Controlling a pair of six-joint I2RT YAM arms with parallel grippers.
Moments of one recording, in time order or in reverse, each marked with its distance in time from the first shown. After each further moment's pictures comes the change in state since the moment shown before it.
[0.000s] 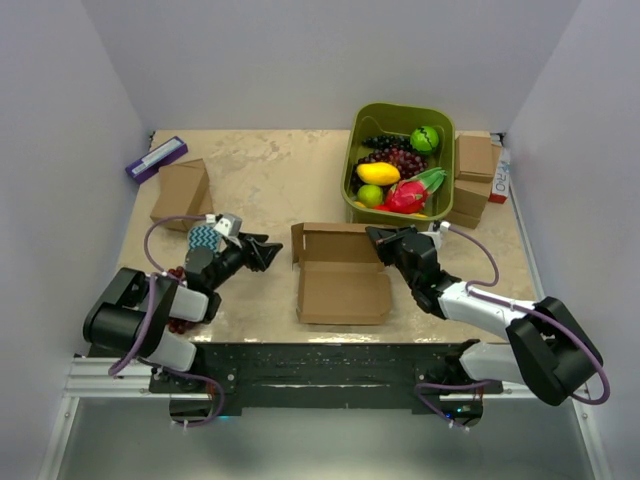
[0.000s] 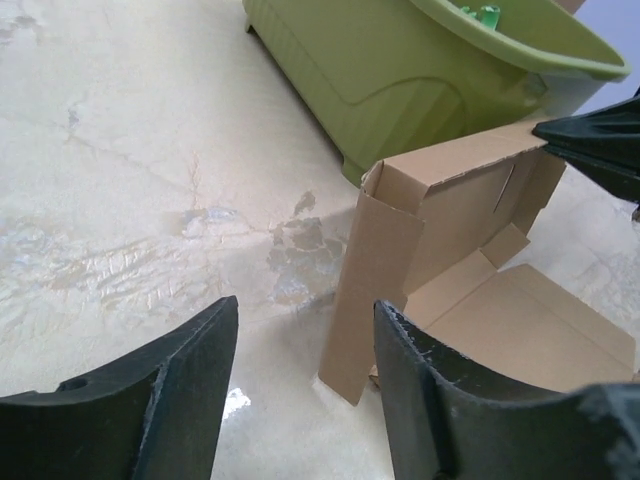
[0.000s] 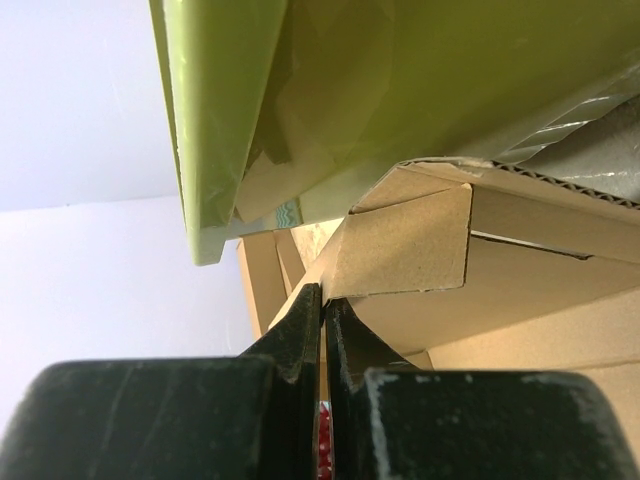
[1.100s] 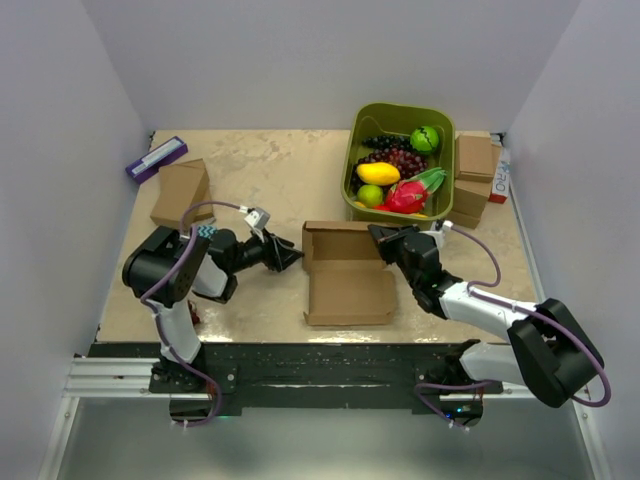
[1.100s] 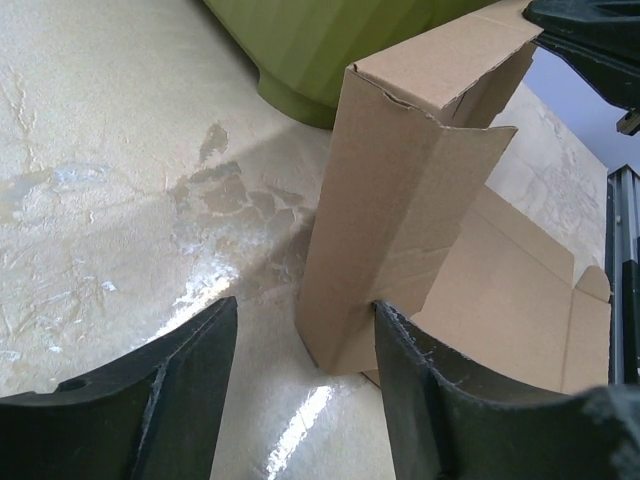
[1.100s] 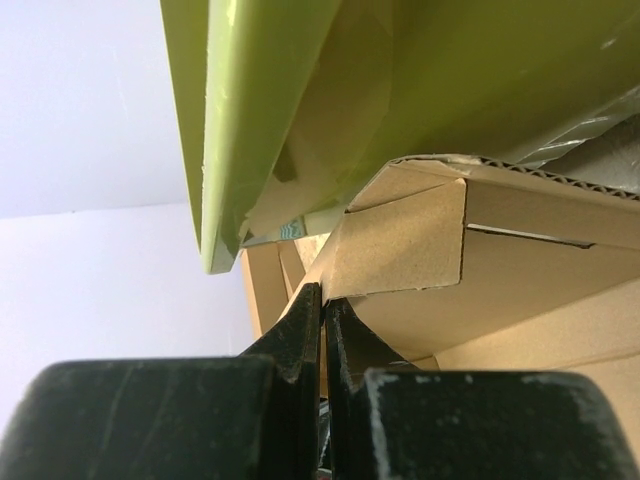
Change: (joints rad) left arm -0.059 0.377 0.214 0.027 0.239 -0.031; right arm -0.005 -0.010 0.000 0.000 0.010 -0.009
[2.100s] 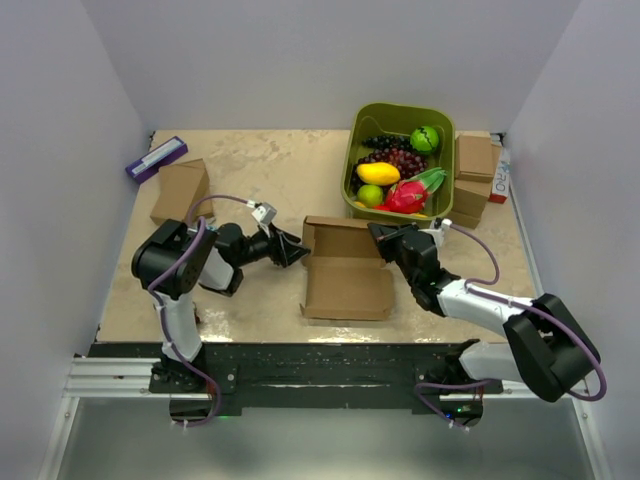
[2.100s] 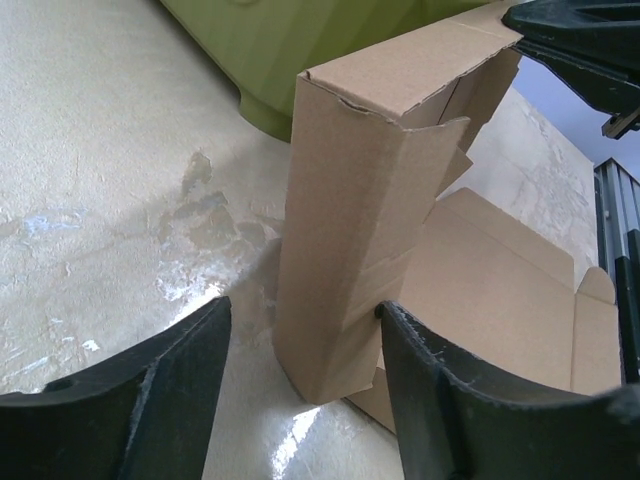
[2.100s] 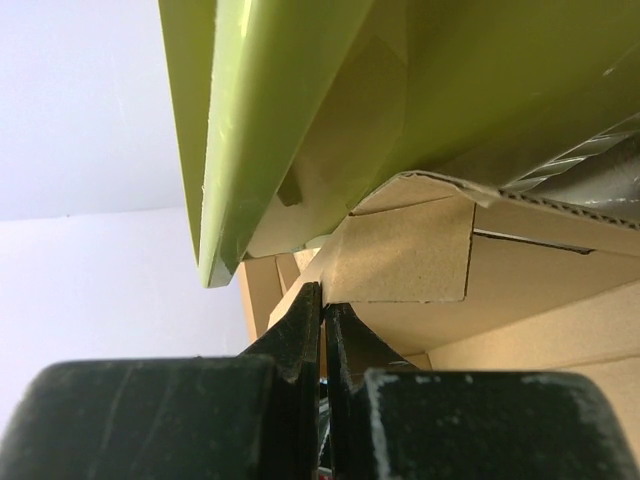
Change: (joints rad) left arm -0.021 0.079 0.090 0.013 0.031 -0.006; right arm -0.005 0.032 0.013 0.020 0.003 -0.014
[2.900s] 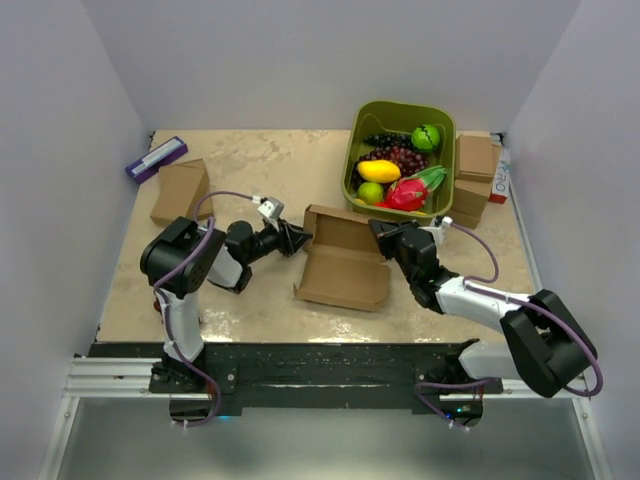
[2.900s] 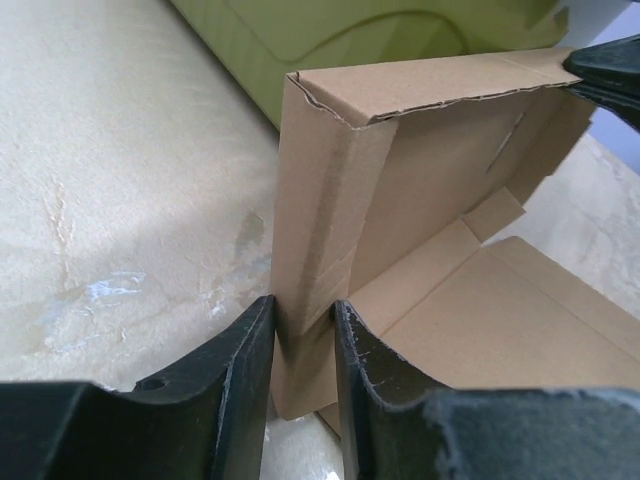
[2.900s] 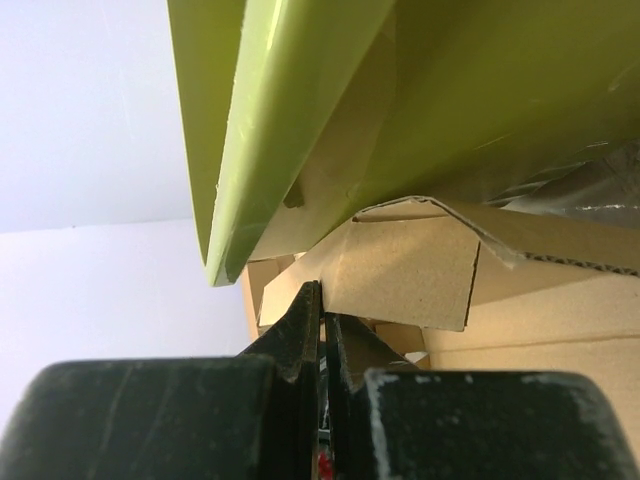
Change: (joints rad) left arm -0.065 0.038 0.066 0.023 -0.183 0.042; right arm -0.007 0.027 0.018 0.019 0.014 -0.004
